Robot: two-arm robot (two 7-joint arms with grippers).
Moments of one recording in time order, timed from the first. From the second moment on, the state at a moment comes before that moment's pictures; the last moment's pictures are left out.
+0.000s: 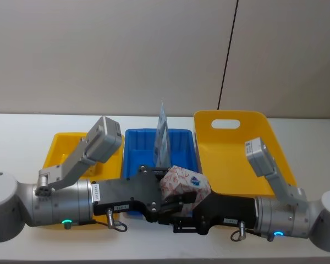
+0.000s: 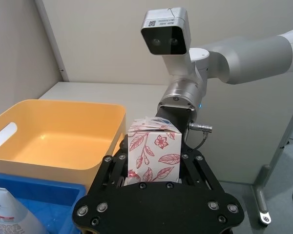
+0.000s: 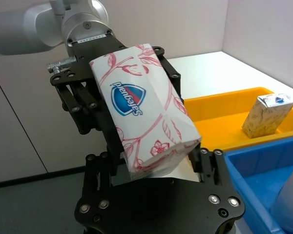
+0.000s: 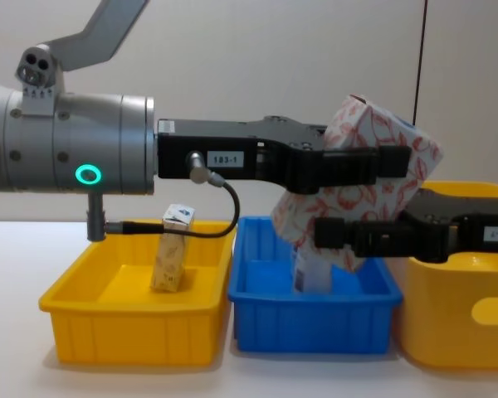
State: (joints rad) left arm -0.63 0.46 0.69 -1.48 -0.57 0.06 -0.90; right arm 0.54 0.54 -0.62 -1.27 0.70 -0.06 1.04
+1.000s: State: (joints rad) left arm -0.63 0.46 0.69 -1.48 -0.57 0.06 -0.90; right arm 0.56 0.56 -0.63 -1.25 0.73 -0.06 1.04
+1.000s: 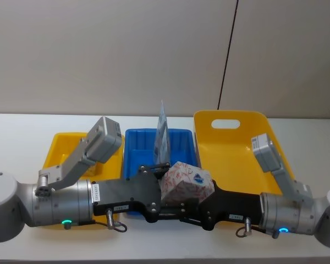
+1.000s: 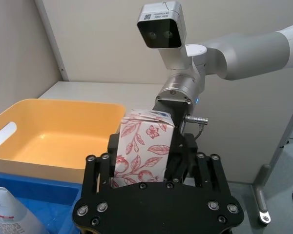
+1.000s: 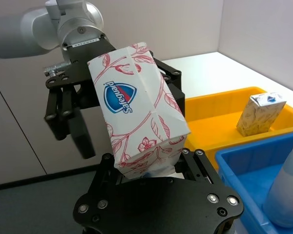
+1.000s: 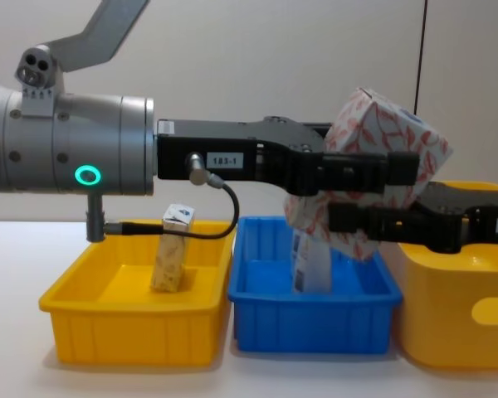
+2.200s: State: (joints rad) left arm -0.63 0.46 0.69 -1.48 -0.57 0.06 -0.90; right arm 0.55 0.62 -0.65 -1.30 0.77 -0.04 1.07
